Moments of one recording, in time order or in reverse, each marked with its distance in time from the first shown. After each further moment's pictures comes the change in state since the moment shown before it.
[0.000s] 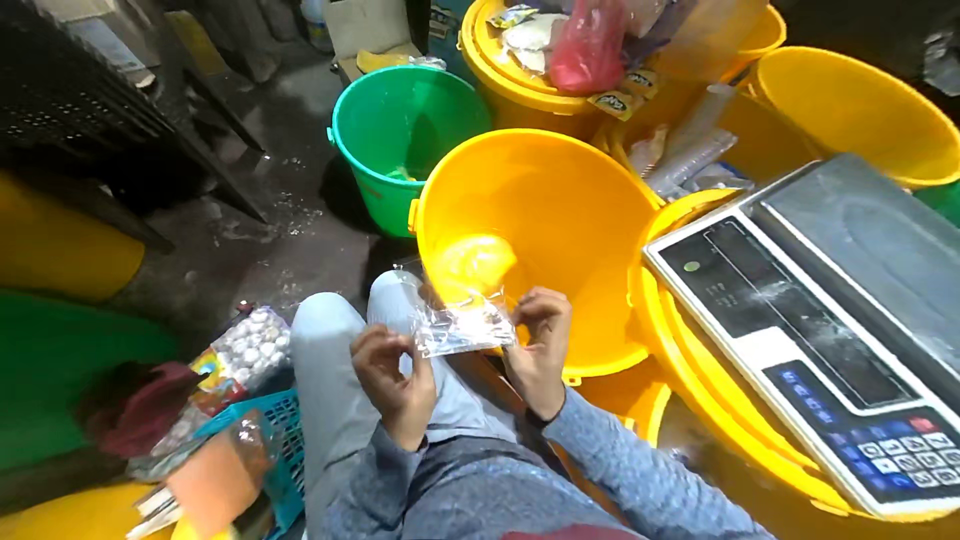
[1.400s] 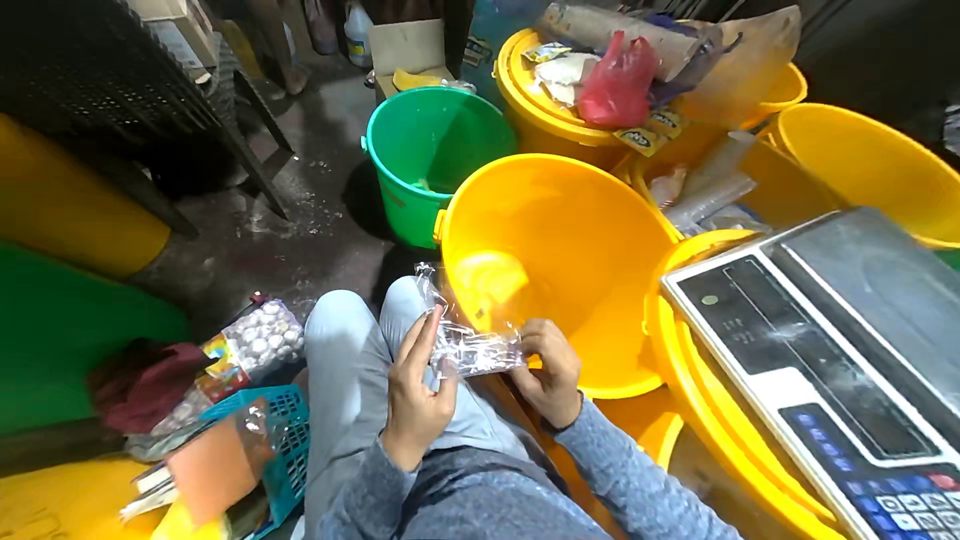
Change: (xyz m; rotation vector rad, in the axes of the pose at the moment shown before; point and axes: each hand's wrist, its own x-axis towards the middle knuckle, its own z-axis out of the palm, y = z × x) left_hand 0.007 0.011 -0.023 0.109 -0.342 -0.074; right_hand 0.005 0.009 -0.013 -0.245 -0.227 -0.356
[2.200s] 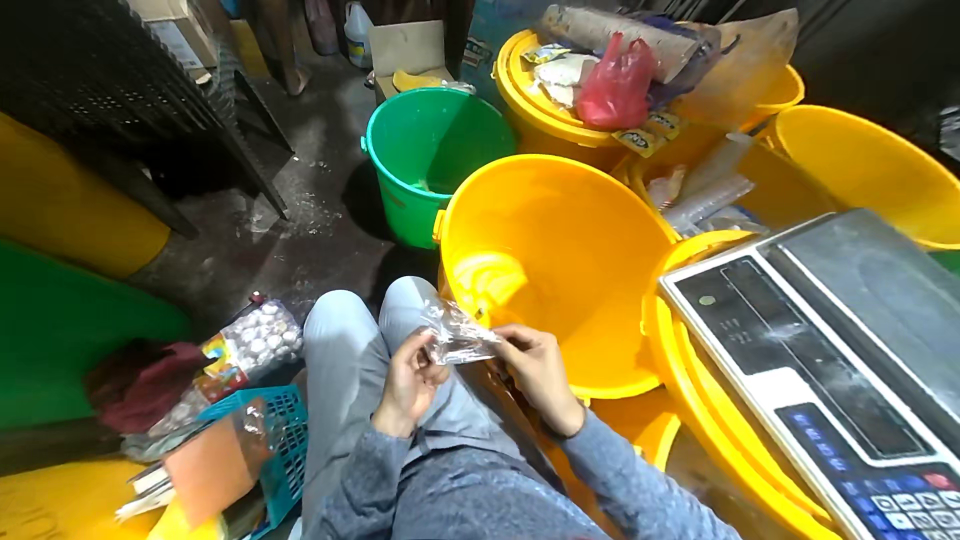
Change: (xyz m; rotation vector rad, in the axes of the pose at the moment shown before) left_hand 0.013 -0.007 0.001 -1.055 0.001 -0.991; right_hand 0.016 -0.031 0.003 0.520 -0.143 0.854
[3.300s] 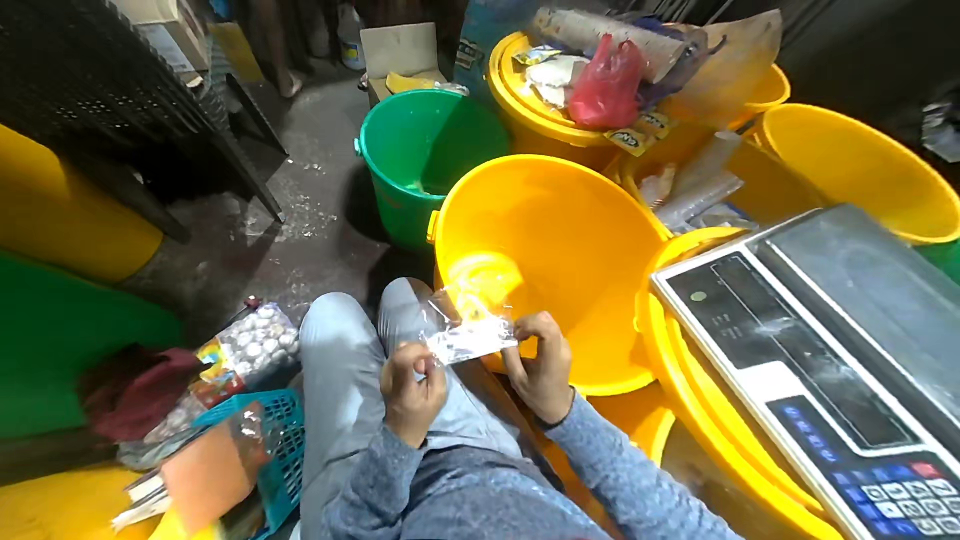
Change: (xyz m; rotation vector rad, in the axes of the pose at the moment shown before) left_hand 0.008 -0.025 -0.013 1.078 0.241 1.389; right_hand 0.013 0.024 -0.011 -0.587 0.283 -0.798
